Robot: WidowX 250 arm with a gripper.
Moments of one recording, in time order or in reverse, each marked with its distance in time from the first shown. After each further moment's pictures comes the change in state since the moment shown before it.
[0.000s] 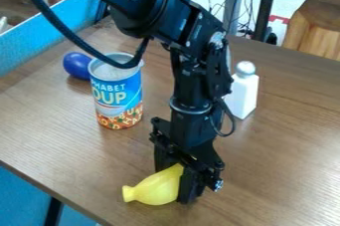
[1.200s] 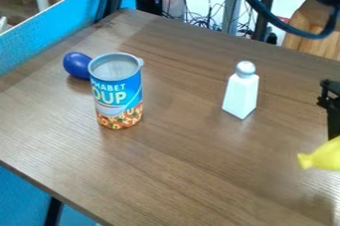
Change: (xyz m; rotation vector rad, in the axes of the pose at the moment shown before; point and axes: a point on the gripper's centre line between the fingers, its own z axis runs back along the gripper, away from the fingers) arm 0.134 -0.116 0.065 -0.079 -0.246 -0.155
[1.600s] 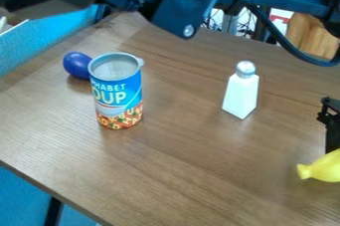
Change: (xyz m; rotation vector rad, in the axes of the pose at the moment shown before) arm 0.013 0.009 -0.033 0.040 0.058 0.010
